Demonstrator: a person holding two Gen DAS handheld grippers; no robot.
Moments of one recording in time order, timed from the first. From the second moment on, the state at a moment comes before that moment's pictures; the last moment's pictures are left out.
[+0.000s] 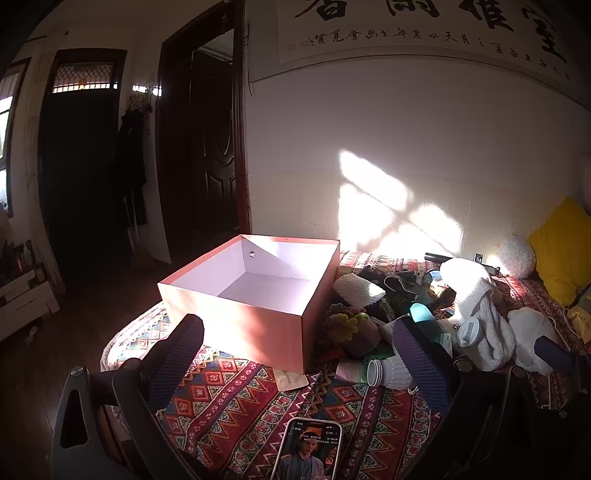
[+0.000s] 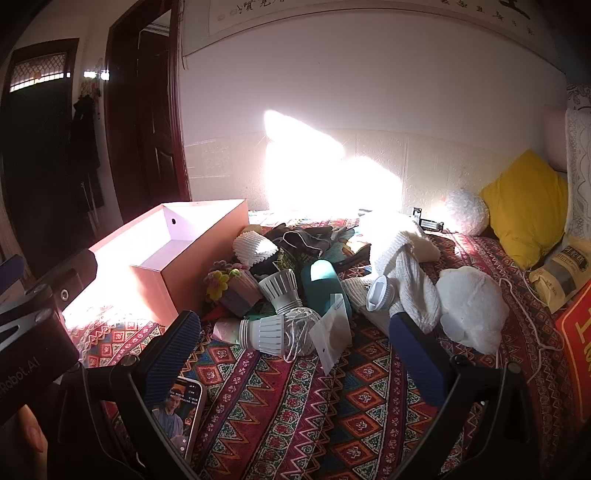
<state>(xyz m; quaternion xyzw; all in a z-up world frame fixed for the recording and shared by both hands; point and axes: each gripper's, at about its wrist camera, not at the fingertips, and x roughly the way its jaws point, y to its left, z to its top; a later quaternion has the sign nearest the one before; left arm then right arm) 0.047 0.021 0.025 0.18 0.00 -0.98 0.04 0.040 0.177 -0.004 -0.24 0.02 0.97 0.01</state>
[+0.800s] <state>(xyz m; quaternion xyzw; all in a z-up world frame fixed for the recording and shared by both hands) 0.044 0.021 0.017 0.19 0.00 -0.98 0.04 0.045 0.162 -0.005 -0.23 -0.01 0.97 -0.01</state>
